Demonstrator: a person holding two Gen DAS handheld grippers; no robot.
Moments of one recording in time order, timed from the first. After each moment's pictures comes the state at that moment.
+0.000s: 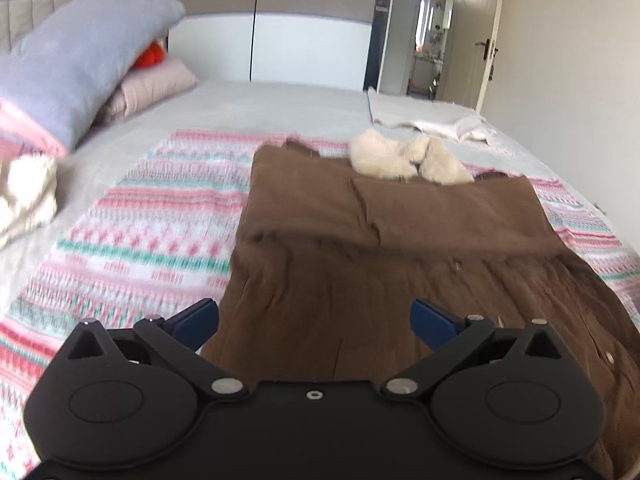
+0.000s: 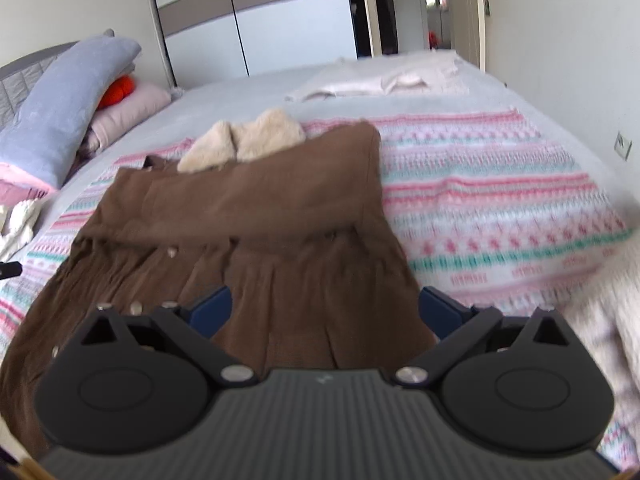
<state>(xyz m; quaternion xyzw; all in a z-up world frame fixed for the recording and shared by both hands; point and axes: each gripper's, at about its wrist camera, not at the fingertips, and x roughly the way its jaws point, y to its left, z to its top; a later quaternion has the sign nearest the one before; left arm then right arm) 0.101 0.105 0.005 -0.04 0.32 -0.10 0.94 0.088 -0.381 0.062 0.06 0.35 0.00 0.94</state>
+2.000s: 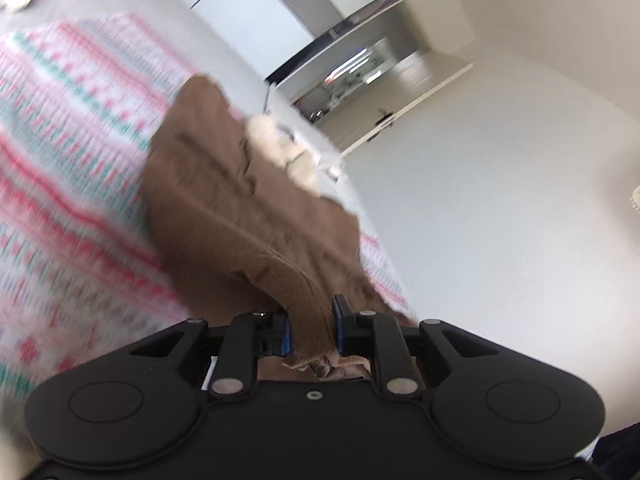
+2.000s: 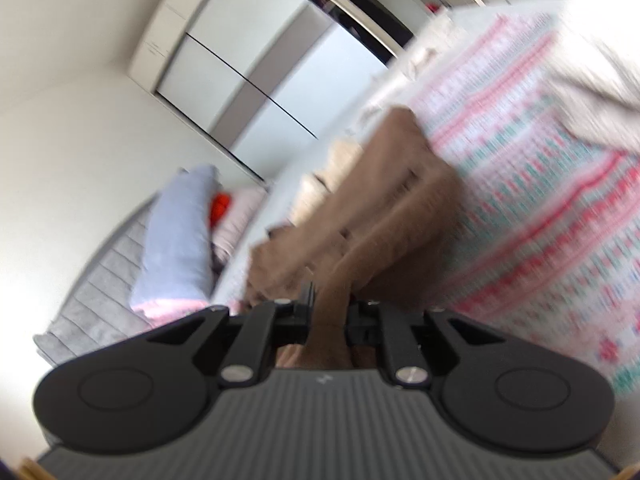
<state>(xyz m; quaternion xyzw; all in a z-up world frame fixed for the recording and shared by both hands) 0.012 0.212 -0.019 -0.36 0.31 -0.32 0.82 -0.027 -0.431 0.037 0.37 0.21 0.14 0.89</state>
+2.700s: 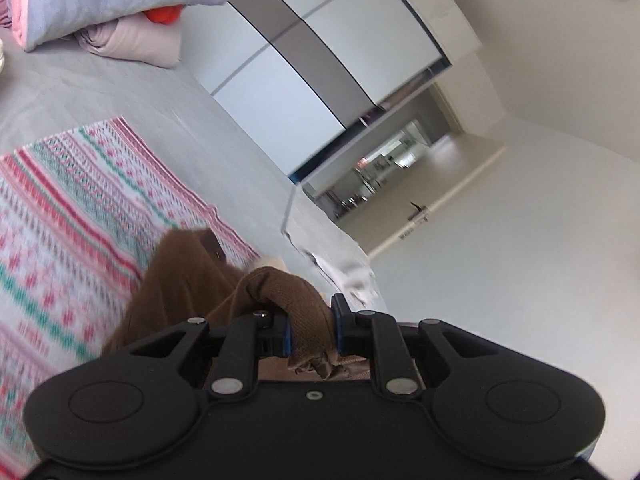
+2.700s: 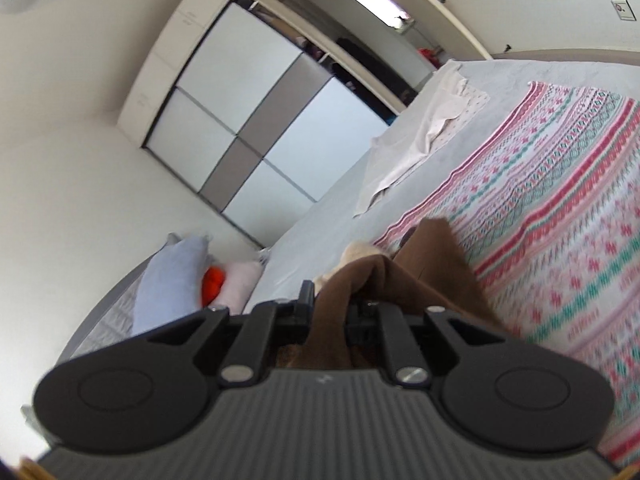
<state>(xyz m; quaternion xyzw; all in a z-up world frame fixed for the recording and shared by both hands) 0.215 0.195 0.066 -0.40 0.22 -0.21 0.87 0.154 -0.474 0.109 0.39 0.17 0.07 0.90</state>
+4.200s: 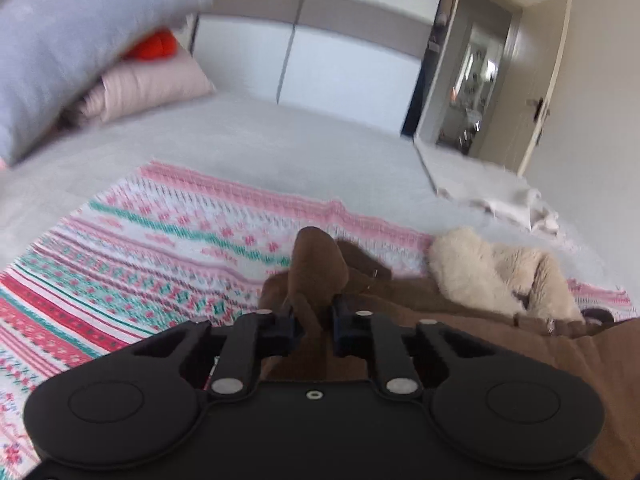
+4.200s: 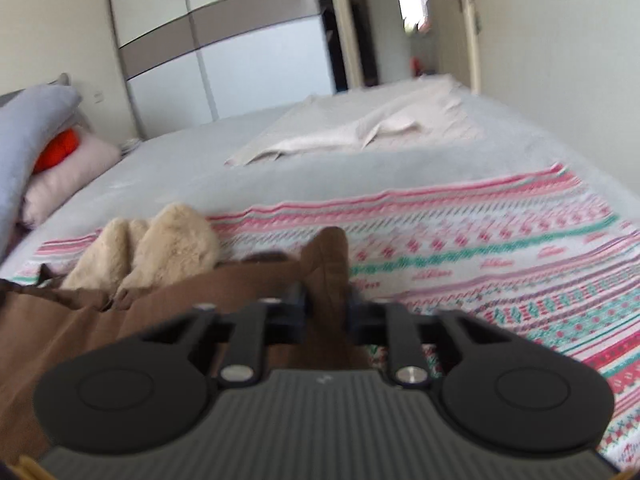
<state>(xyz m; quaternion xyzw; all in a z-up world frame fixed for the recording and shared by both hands) 0.379 0.112 -0.025 -0.11 0.25 -0.06 0.96 0.362 -0.437 0.028 0.03 0.25 -0.06 0.97</state>
